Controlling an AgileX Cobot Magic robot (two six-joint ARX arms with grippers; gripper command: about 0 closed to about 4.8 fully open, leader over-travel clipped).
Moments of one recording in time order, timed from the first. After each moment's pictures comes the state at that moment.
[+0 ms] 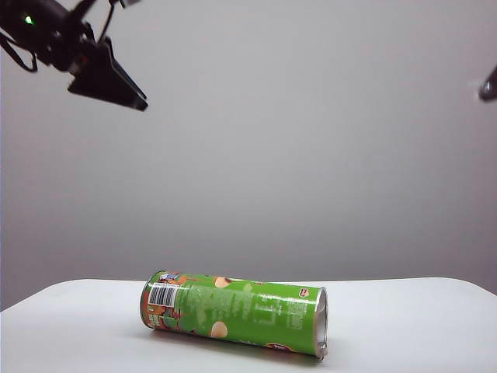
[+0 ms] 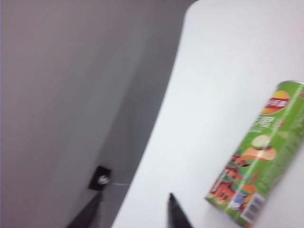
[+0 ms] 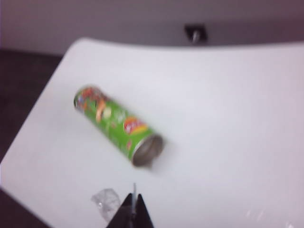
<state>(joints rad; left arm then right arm) -0.16 1.46 1.17 -0.36 0.64 1.02 -0.04 0.86 0.69 -0.50 -0.63 0.05</state>
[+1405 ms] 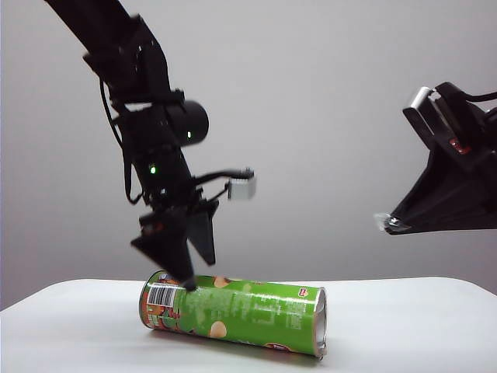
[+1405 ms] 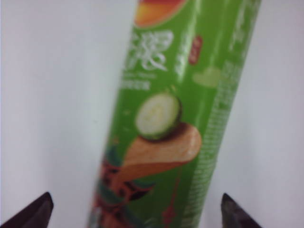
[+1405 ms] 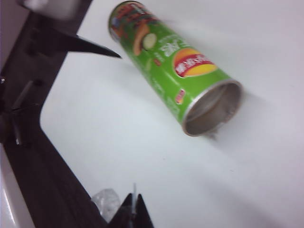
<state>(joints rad) -0.45 2.10 1.54 -0.74 0.29 1.25 0.21 1.28 0.49 -0.02 -0.75 0.16</state>
